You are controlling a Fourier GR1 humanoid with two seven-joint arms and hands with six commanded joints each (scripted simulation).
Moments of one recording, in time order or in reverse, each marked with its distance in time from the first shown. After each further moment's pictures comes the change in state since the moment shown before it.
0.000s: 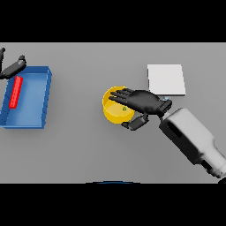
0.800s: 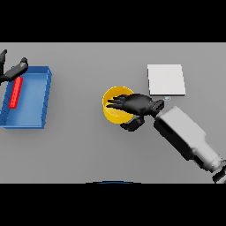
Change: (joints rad) left arm 0.018 0.006 -0.014 -0.037 -0.010 0.022 0.010; right arm -0.064 0.047 0.065 0.167 0.038 0.011 -0.066
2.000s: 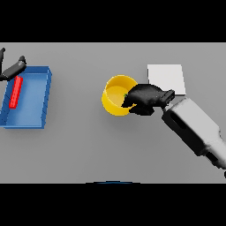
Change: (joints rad) left arm 0.003 0.013 0.009 -0.008 0.002 0.003 -0.015; right arm -0.035 -0.110 -0.041 -0.171 -0.112 0.132 0.093
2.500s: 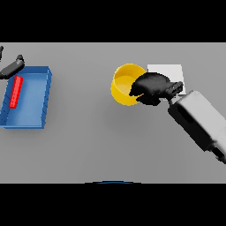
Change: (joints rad) left arm -0.012 0.000 0.004 0.022 -0.003 -0.013 -0.009; right arm -0.043 -0.048 -0.043 -0.019 -0.013 0.000 0.113
